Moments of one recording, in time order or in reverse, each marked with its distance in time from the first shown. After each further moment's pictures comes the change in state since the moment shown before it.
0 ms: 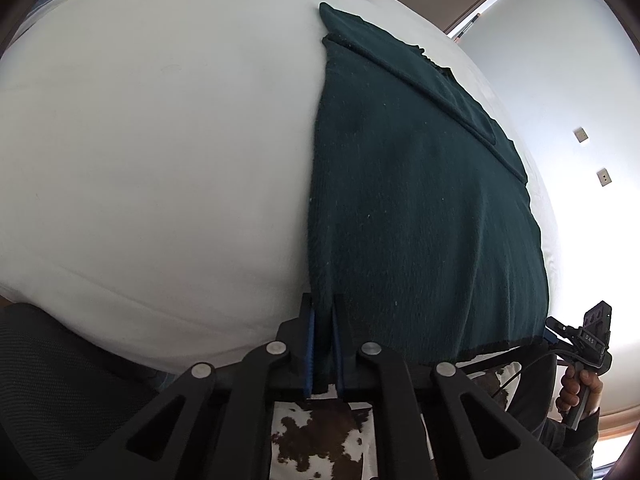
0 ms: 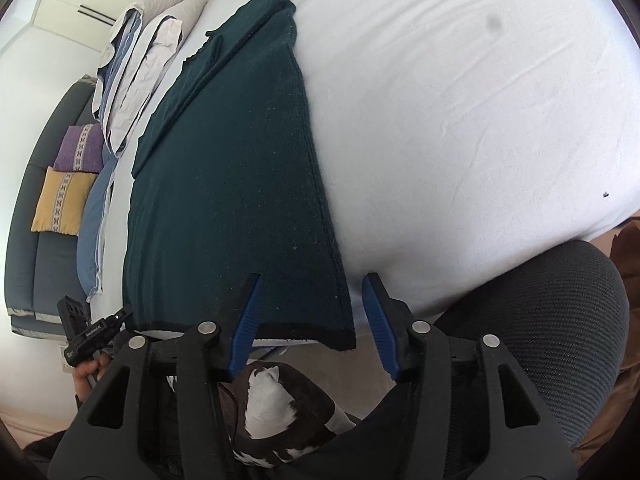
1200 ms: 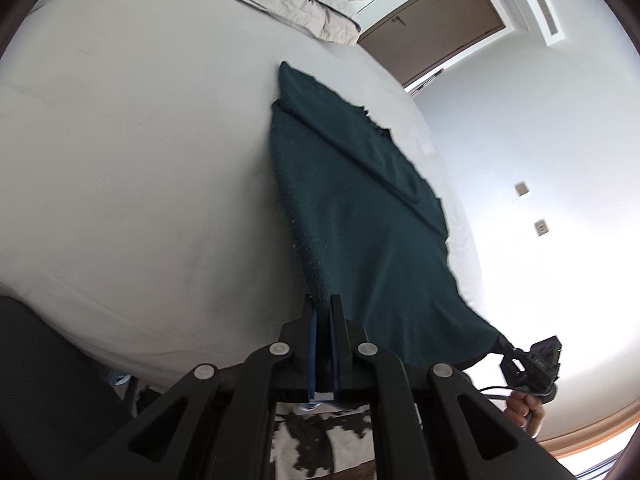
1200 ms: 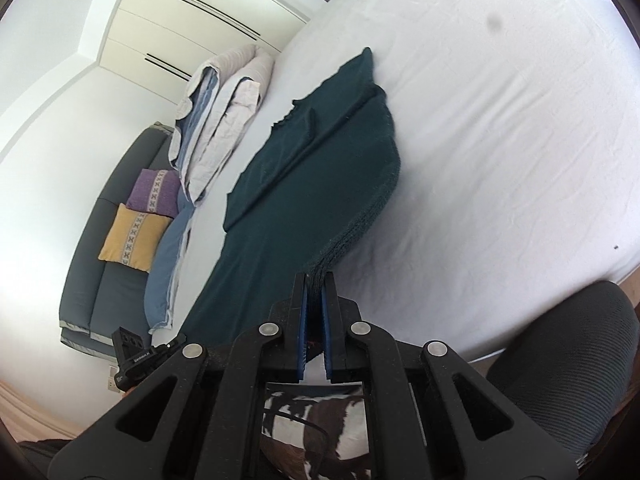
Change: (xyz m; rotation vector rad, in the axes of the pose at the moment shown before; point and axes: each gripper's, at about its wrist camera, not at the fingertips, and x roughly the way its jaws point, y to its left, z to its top) left arm -0.061 -0.013 0.012 -0.096 -0.157 -0.275; right arm -0.054 0.069 0.025 -0.029 -0.246 0.291
